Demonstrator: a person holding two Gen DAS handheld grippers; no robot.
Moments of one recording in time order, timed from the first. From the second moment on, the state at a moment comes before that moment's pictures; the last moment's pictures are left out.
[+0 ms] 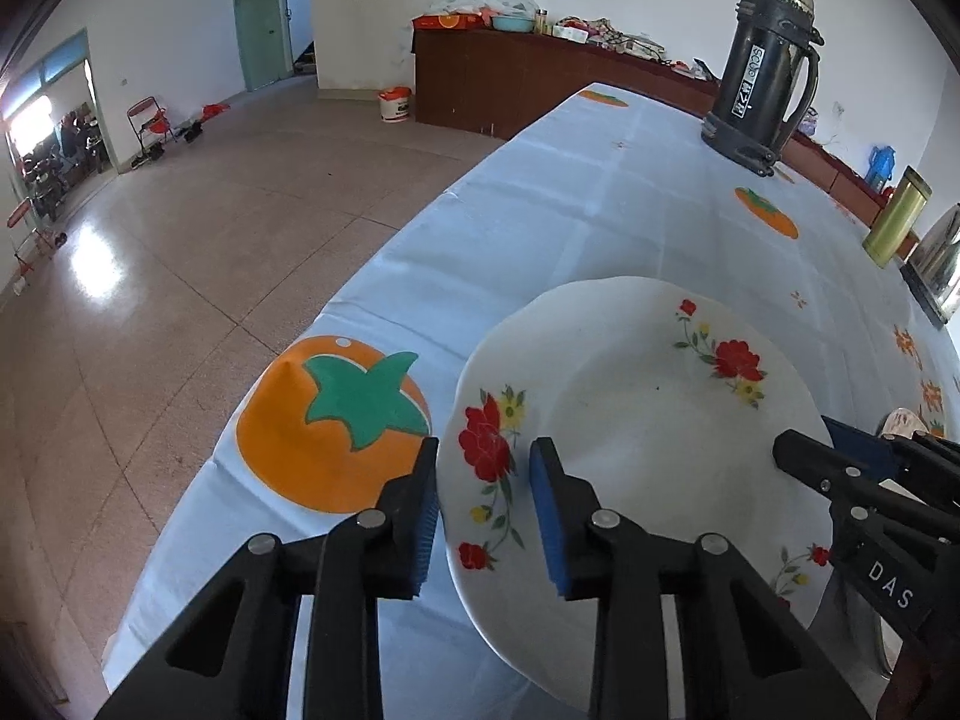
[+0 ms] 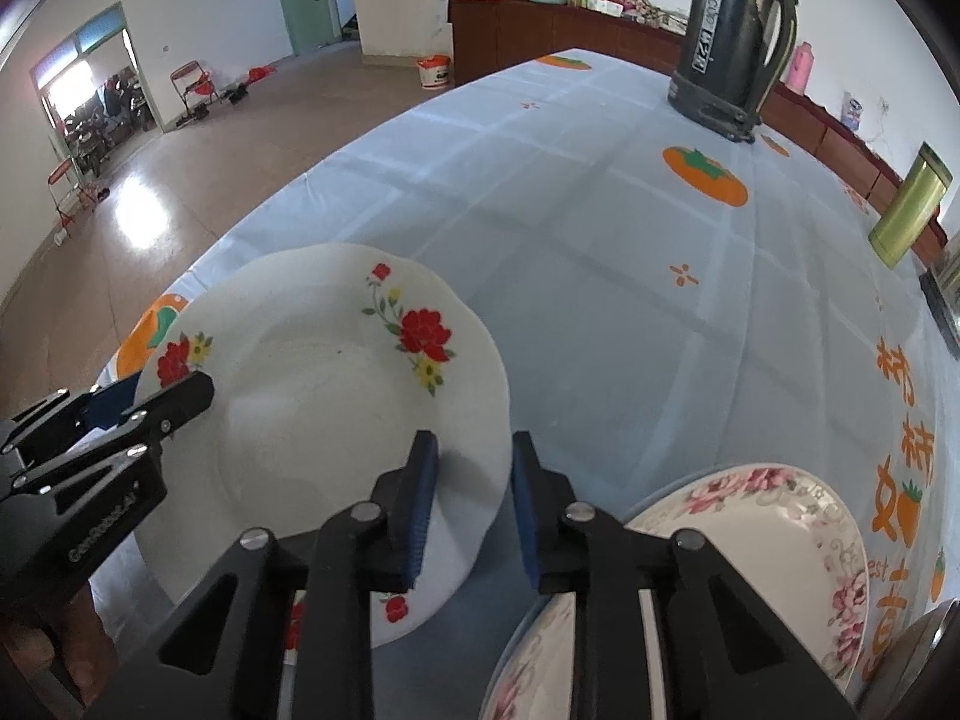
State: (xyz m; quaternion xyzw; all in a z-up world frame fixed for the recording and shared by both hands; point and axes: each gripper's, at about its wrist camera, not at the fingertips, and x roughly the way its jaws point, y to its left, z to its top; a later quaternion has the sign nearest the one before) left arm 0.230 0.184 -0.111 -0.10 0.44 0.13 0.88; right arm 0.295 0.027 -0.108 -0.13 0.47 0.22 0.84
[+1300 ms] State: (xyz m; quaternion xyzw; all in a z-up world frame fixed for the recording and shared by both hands) left arm 0.196 0.167 -0.075 -0.10 0.42 0.15 0.89; right arm 0.246 0.000 -0.082 -0.06 0.47 0.24 0.84
